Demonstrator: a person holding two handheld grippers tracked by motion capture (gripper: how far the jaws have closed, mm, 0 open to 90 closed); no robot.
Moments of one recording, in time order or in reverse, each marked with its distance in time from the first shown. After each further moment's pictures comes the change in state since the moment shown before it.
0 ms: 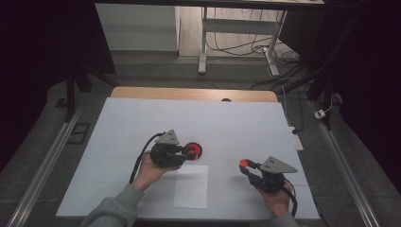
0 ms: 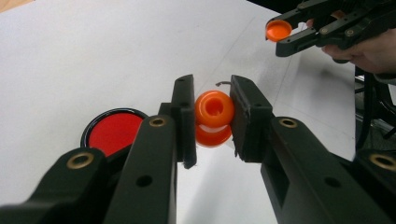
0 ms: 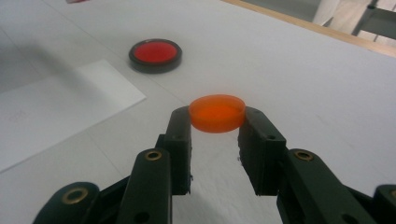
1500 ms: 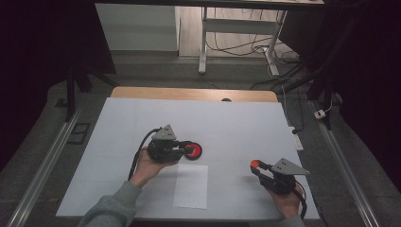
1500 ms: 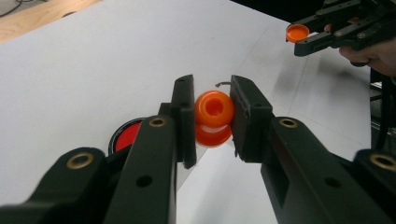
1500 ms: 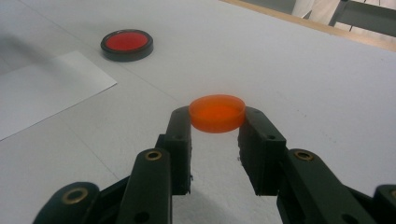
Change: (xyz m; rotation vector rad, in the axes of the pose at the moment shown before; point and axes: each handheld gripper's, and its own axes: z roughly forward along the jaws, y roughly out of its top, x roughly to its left) left arm 0.008 0.007 -0.009 -0.029 0.053 0.006; right arm -0.017 -0.012 -0.018 0.006 -0.061 0.032
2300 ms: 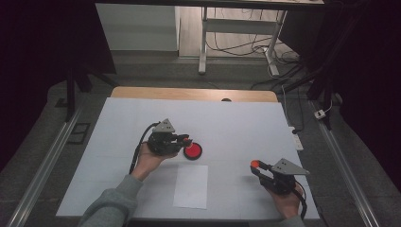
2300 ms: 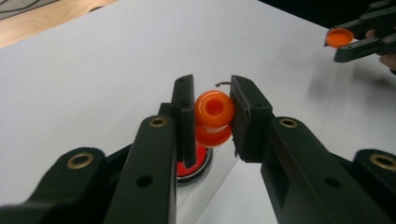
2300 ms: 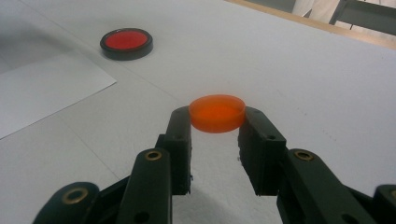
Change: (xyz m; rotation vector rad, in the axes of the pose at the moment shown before) left arm 0.028 -0.002 0.012 0.009 0.053 -0.043; right arm 0.000 -0.001 0.000 0.001 0.002 0.006
